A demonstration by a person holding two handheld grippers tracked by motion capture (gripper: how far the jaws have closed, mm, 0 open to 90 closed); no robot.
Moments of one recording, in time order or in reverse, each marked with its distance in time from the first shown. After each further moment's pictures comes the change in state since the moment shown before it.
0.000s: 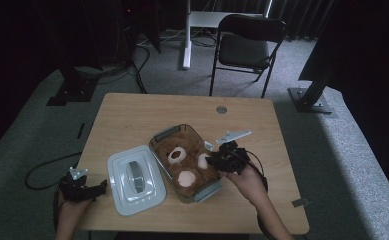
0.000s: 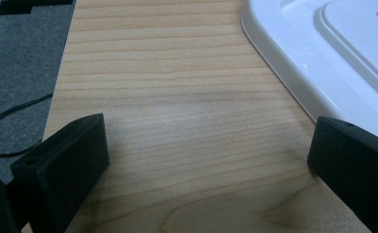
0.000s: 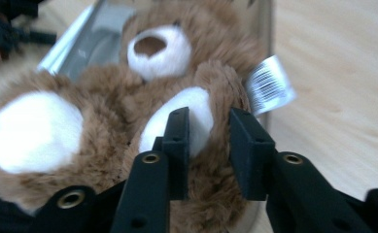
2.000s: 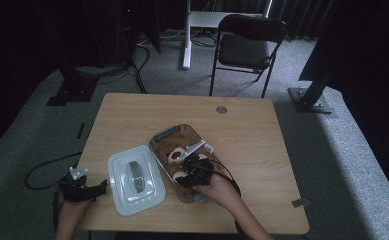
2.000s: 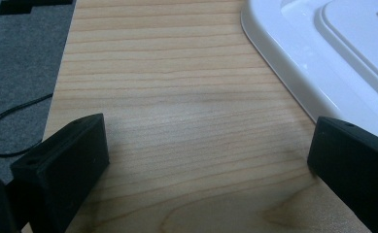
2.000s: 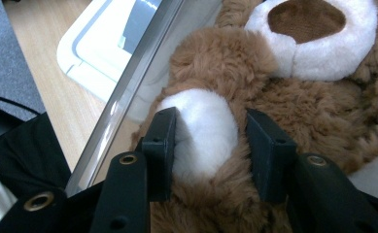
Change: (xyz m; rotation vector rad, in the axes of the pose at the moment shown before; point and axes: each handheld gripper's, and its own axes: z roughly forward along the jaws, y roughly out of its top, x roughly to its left) left arm 0.000 0.000 0.000 0.001 -0.001 -0.002; right arm 0.063 0.010 0.070 0.183 0.138 -0.153
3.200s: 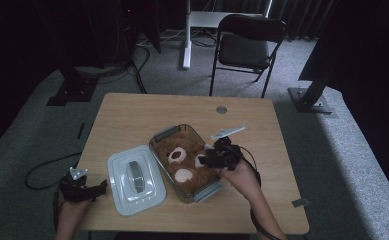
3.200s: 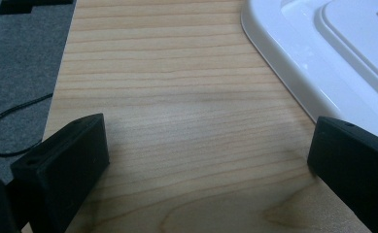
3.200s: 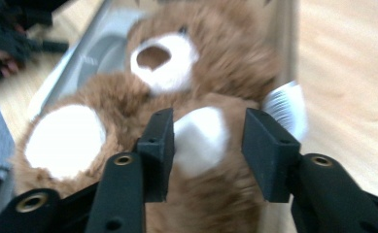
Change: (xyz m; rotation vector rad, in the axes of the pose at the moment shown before) left arm 0.000 0.000 0.000 0.000 0.003 0.000; right arm -0.067 -0.025 -0.060 -0.215 -0.064 0.192
